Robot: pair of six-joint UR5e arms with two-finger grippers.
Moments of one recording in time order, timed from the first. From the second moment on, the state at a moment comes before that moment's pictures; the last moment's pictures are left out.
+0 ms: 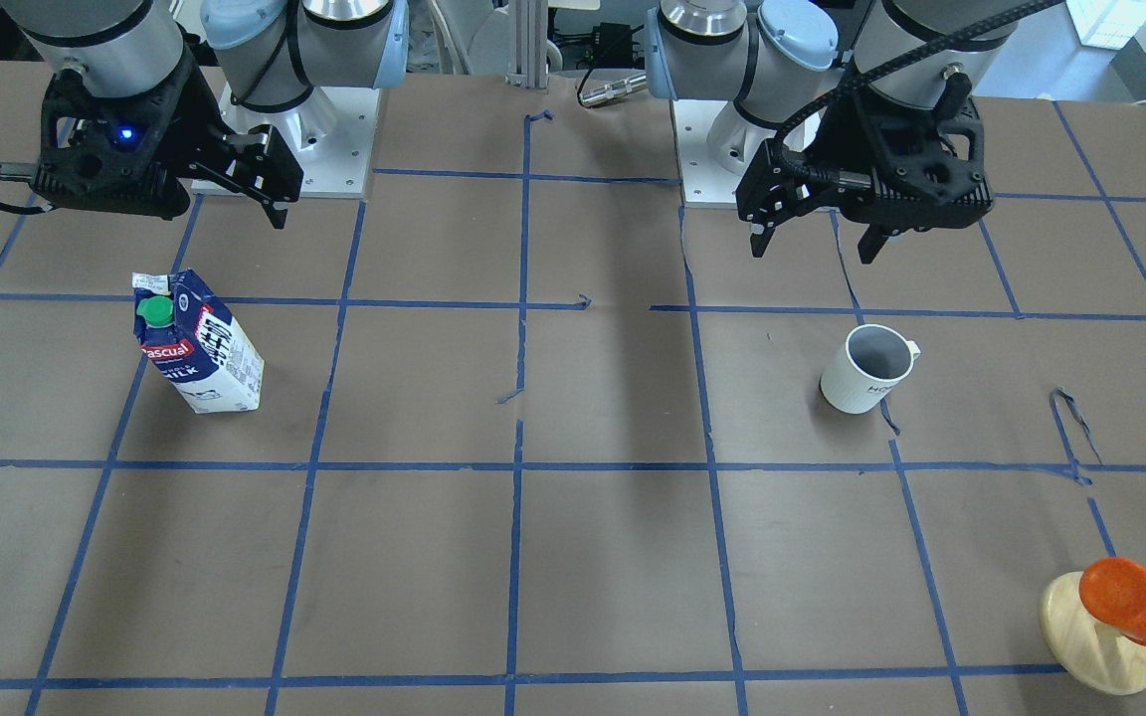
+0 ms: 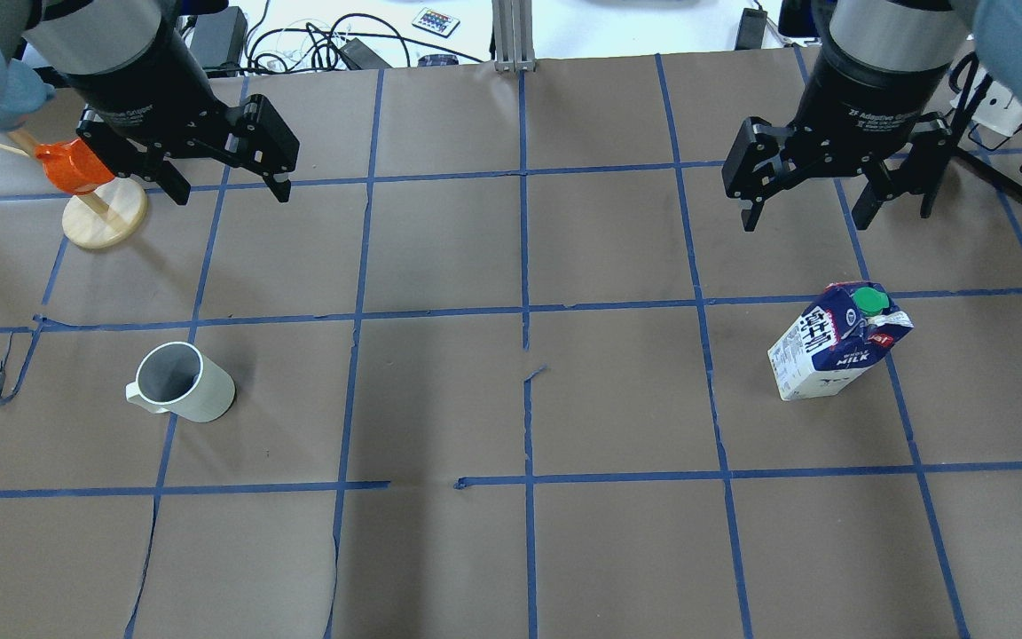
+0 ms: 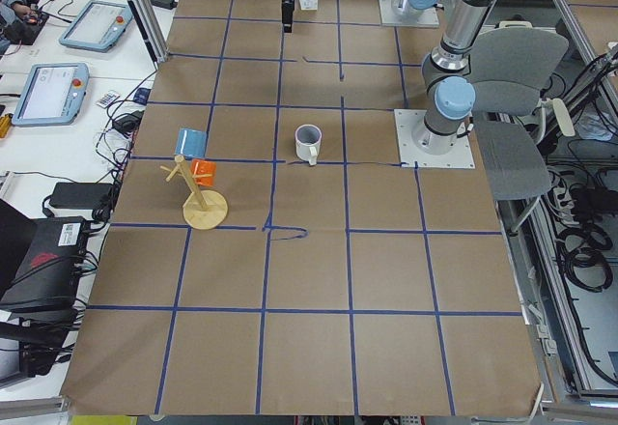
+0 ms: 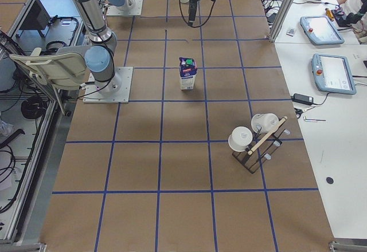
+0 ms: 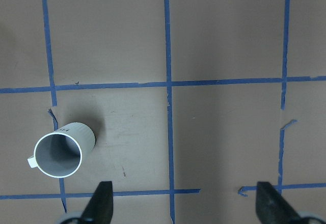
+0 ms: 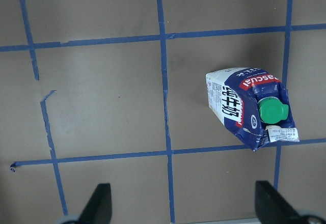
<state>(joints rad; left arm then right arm) -1.56 -1.58 -1.49 -1.62 1.56 0.03 1.57 -1.57 1.51 -1.40 -1.59 0.06</state>
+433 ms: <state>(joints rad) -1.55 -1.58 -1.49 -1.63 1.56 0.05 1.57 -1.57 1.51 -1.40 -1.59 0.05</state>
